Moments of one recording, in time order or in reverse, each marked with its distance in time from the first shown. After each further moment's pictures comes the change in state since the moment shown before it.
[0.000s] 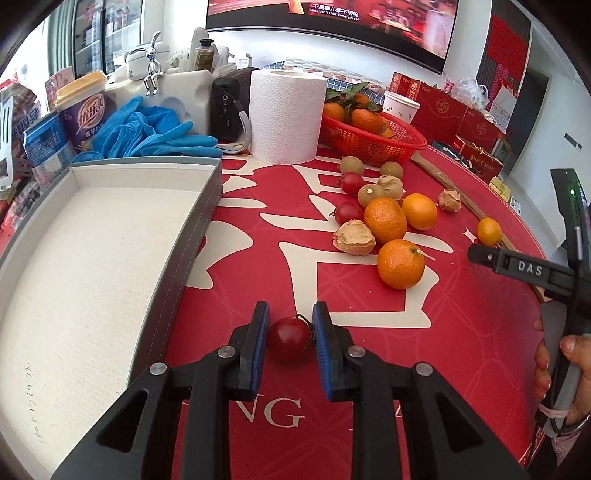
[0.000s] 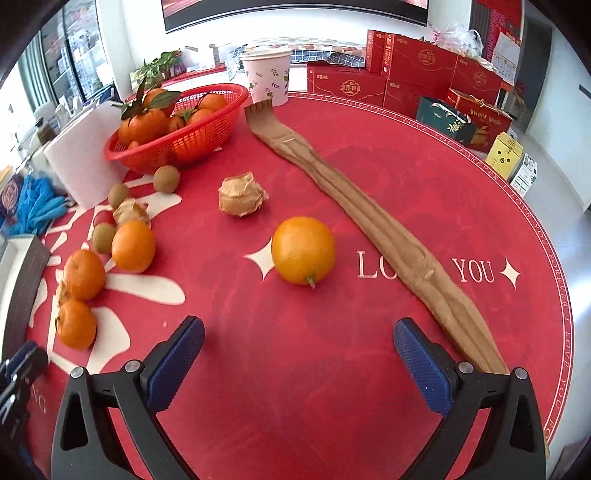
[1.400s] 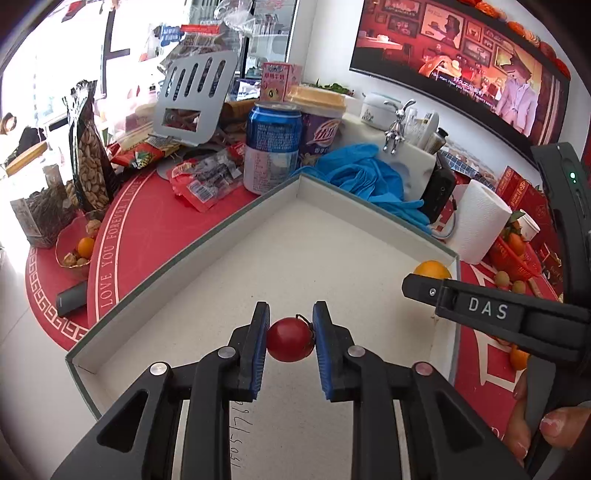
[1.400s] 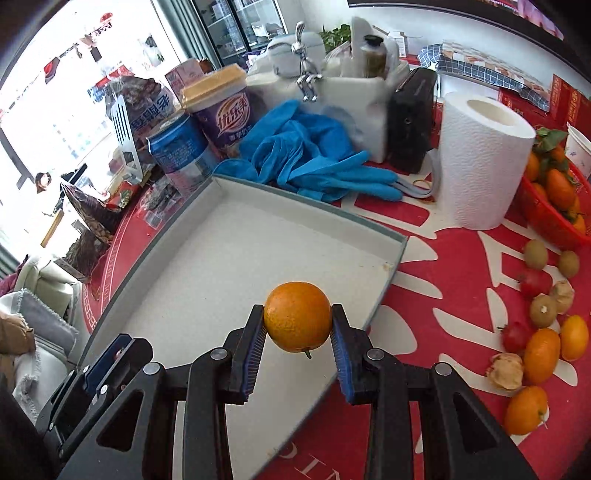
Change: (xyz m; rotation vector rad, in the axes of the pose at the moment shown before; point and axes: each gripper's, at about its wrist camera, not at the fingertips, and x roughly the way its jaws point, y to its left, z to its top) left arm -0.067 0.158 -0.012 -0.384 -0.157 0.279; right arm -0.019 0.294 -0.005 -0.372 0.083 0.476
